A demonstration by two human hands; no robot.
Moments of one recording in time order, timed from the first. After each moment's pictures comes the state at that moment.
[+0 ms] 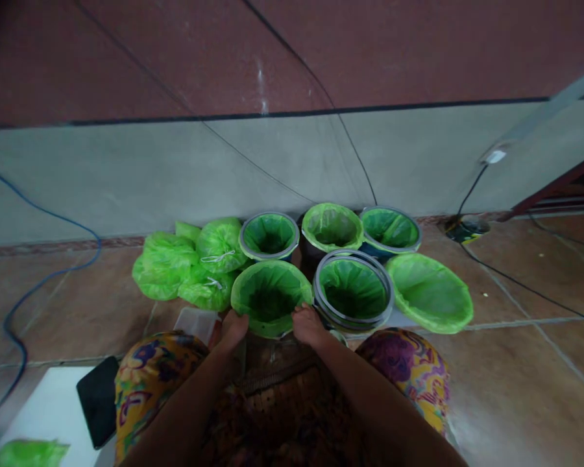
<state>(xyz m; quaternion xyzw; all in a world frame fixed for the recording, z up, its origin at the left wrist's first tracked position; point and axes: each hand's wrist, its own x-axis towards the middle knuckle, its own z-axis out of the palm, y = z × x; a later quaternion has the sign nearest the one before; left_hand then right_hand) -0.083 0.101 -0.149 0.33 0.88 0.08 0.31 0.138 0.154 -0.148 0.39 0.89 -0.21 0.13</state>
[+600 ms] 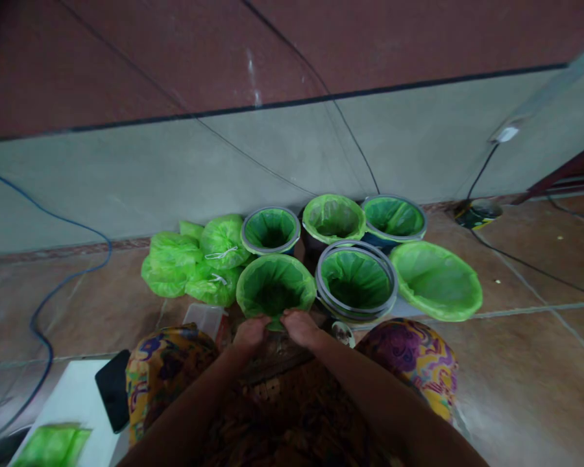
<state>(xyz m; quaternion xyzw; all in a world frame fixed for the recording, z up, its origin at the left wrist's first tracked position) -0.046 0.072 -0.117 0.68 0.68 -0.08 0.28 0.119 0.127 -0.133 0.34 0.90 -0.23 0.12</state>
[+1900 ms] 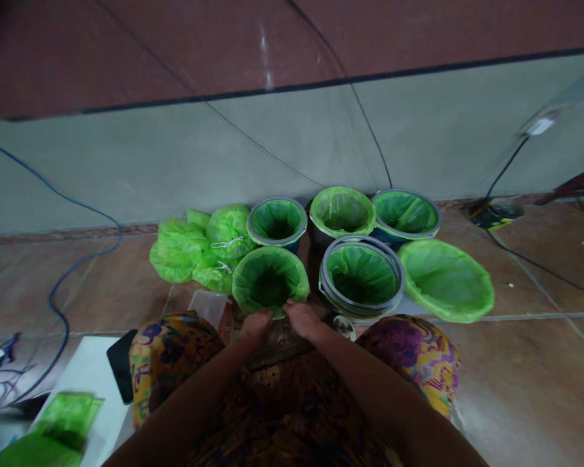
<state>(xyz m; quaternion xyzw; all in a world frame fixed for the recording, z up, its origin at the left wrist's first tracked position) -0.037 0.066 -0.125 0.69 0.66 -0.16 0.25 0.120 0.125 -0.138 0.37 0.88 -0.25 0.14</state>
